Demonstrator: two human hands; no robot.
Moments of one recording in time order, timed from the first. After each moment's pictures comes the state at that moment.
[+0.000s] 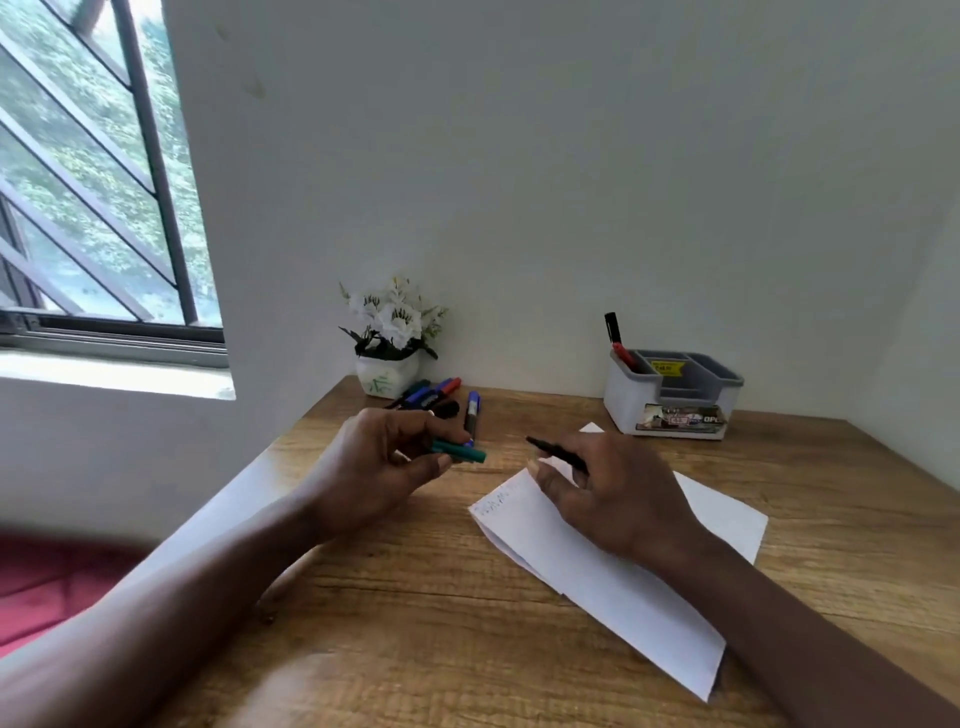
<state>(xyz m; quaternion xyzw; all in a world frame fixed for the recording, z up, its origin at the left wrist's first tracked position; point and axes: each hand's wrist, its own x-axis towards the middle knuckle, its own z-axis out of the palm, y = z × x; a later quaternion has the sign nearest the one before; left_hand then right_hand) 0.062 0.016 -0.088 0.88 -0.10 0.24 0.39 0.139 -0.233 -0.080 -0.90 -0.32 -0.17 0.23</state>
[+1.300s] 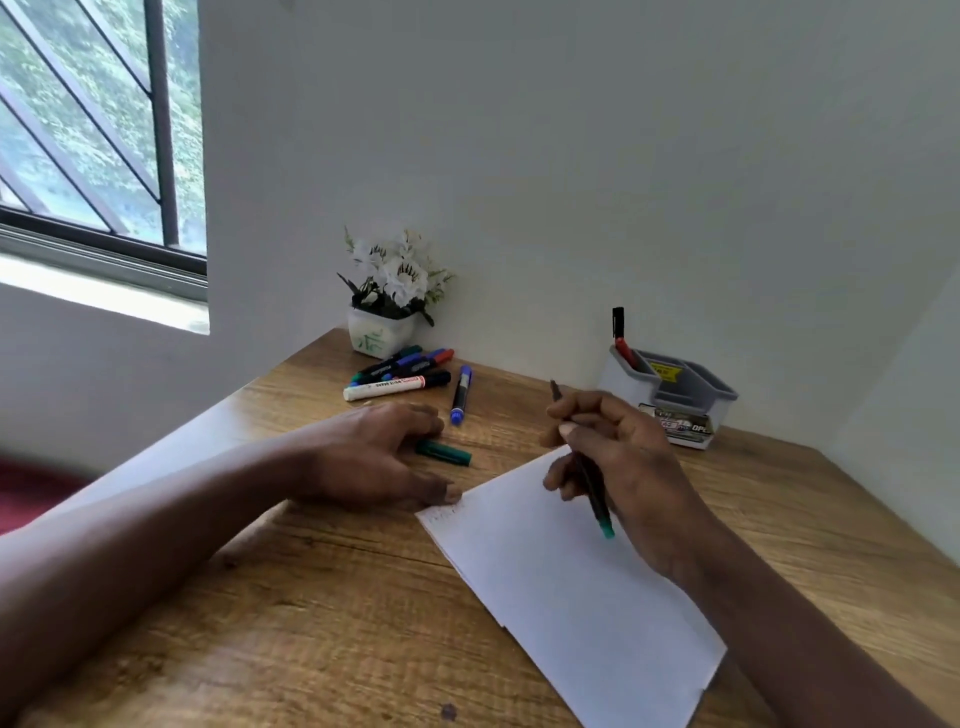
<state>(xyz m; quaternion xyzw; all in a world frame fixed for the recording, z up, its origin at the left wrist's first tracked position) 0.060 0.008 -0.080 0.97 0.00 0.00 0.23 0.131 -0.239 -0.070 -0.73 -0.25 0.06 0.63</state>
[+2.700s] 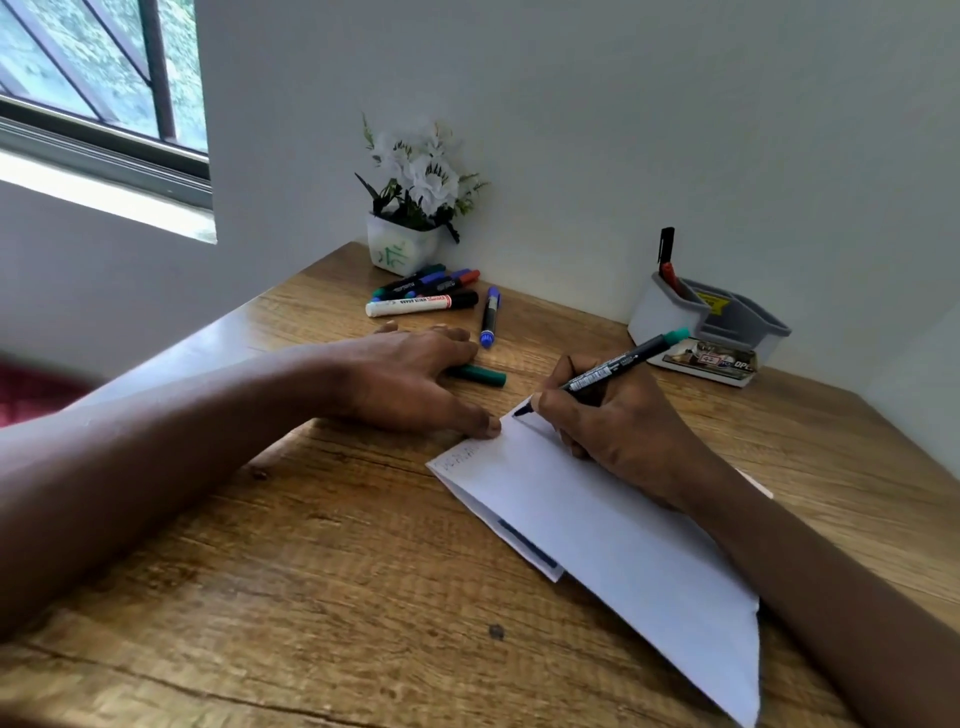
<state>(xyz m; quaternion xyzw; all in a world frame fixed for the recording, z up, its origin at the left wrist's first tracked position) 0.059 0.002 -0.077 0.98 -0.01 -0.07 0.19 0.128 -0.213 -0.087 -0.80 -0.36 0.07 0.47</state>
